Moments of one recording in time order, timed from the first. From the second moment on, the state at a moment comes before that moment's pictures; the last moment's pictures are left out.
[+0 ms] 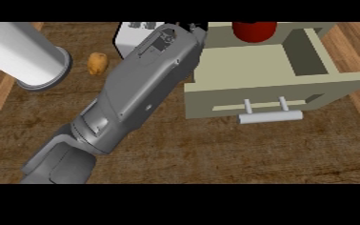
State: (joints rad) left arm -1.38 0.00 -0.36 -0.59 0.69 0.65 -0.05; right arm 0.37 -0.03 -0.68 -2.30 -0.56 0.45 0.31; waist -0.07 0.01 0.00
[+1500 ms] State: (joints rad) left arm -1.39 0.00 -0.61 -0.46 0.98 0.79 -0.20; right arm 0.30 -0.05 -0.65 -2.33 -0.48 0.44 0.30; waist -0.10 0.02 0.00
